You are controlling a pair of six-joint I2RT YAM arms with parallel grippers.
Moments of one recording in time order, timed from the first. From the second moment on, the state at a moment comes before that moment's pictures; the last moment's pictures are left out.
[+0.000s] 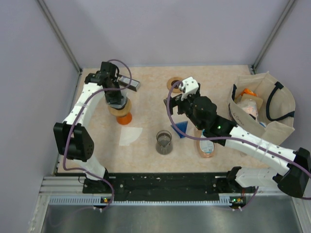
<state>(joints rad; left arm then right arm) -0.17 1.68 1.60 -1.02 -0.02 -0.41 0.91 1.17 1.01 0.07 0.41 0.01</state>
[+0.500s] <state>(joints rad) -0.17 1.65 1.62 -1.02 -0.02 -0.41 0.91 1.17 1.01 0.07 0.41 0.01</state>
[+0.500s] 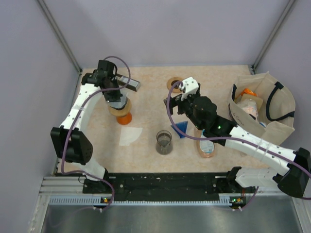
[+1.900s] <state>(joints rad) -0.17 0.60 0.88 -0.83 0.06 -0.57 0.77 1.08 0.95 -0.28 0.33 0.36</state>
